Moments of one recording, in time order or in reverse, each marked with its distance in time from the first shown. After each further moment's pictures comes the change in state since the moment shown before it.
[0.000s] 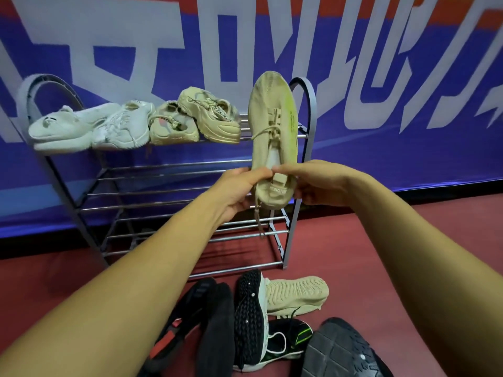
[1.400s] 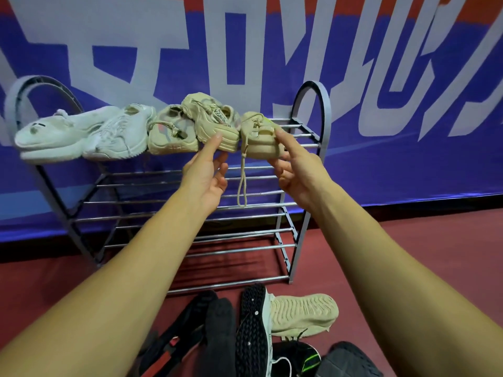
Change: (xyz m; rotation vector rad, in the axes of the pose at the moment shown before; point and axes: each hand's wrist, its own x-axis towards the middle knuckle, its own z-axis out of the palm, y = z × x) left_hand 0.031 0.031 -0.044 -0.506 0.363 0.045; right_hand 0.063 -0.028 0.034 0.727 0.244 -0.230
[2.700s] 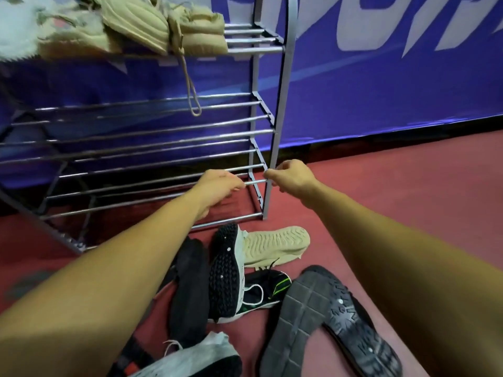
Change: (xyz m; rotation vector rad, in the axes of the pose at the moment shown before) left_hand 0.025 -0.183 -0.029 0.891 -0.262 -0.121; right_hand 0.001 0.133 -0.133 -0.956 0.103 0.148
